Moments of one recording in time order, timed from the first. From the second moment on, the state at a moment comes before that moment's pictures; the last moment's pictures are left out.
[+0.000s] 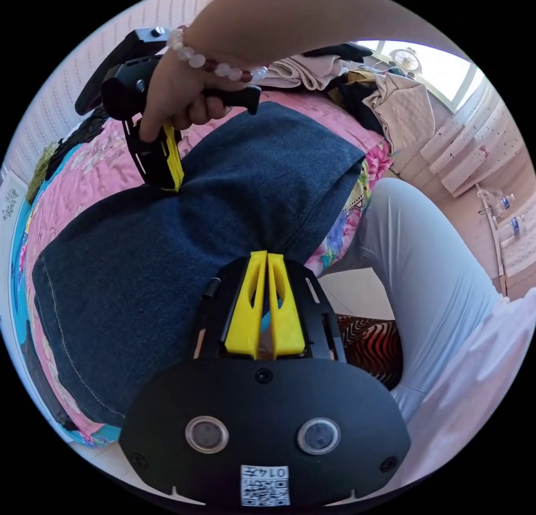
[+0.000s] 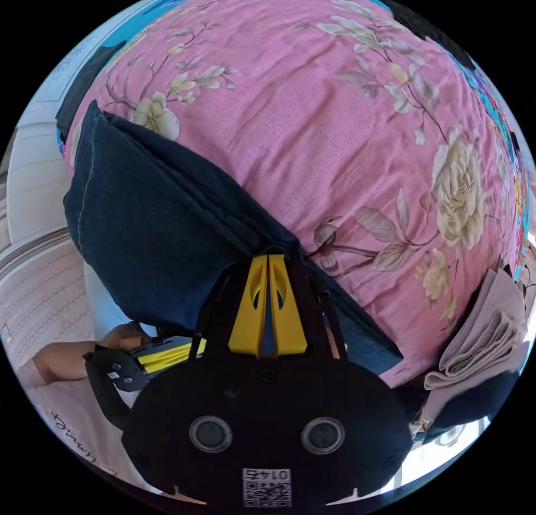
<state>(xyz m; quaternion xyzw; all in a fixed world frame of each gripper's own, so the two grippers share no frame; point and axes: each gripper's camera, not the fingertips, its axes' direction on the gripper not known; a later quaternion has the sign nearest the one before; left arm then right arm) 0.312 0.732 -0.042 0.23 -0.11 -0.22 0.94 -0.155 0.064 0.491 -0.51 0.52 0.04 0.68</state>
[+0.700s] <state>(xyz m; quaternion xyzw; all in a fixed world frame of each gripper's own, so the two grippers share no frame) 0.311 0.692 -0.062 0.27 -0.03 -0.27 0.92 -0.220 0.405 0.140 -0.03 0.45 0.09 0.89</state>
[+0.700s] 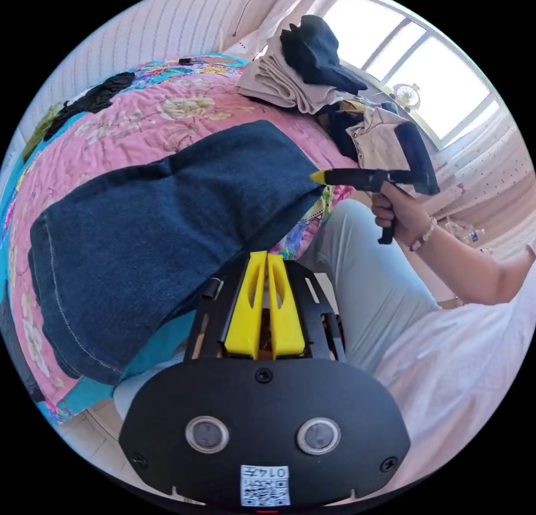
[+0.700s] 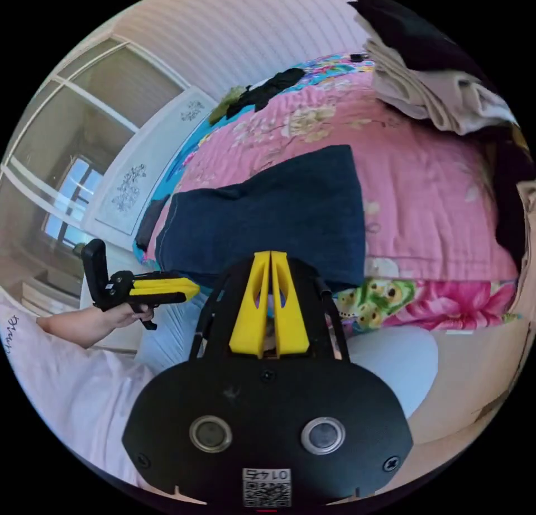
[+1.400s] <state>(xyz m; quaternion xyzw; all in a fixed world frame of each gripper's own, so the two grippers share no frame) 0.229 0.429 -0.143 0.21 -0.13 -0.20 0.95 -0.110 0.618 -0.044 0.21 0.27 0.24 0.91</state>
